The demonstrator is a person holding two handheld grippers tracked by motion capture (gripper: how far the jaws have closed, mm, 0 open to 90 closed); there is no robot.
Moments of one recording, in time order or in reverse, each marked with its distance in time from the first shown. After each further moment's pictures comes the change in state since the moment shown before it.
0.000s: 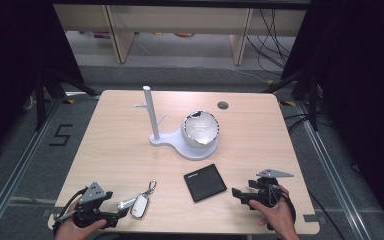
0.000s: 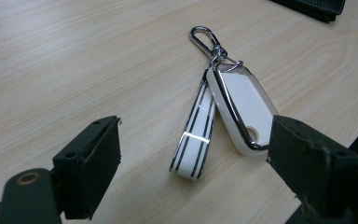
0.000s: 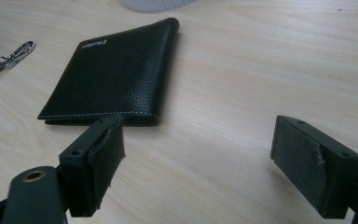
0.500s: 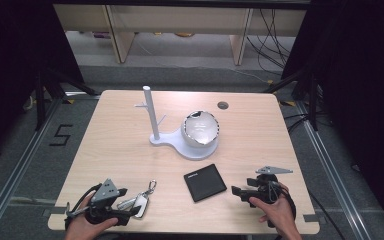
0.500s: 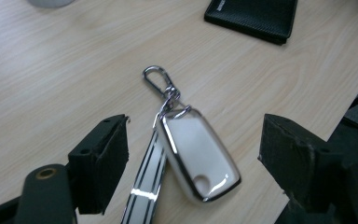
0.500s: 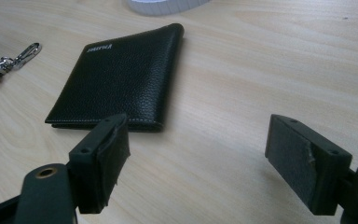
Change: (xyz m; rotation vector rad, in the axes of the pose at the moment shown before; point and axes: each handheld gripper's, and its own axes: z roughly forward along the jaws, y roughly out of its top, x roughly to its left) left arm -0.027 0.031 0.011 -0.022 -0.074 0.097; right arm -0.002 0.009 -0.001 0.013 0.003 -0.022
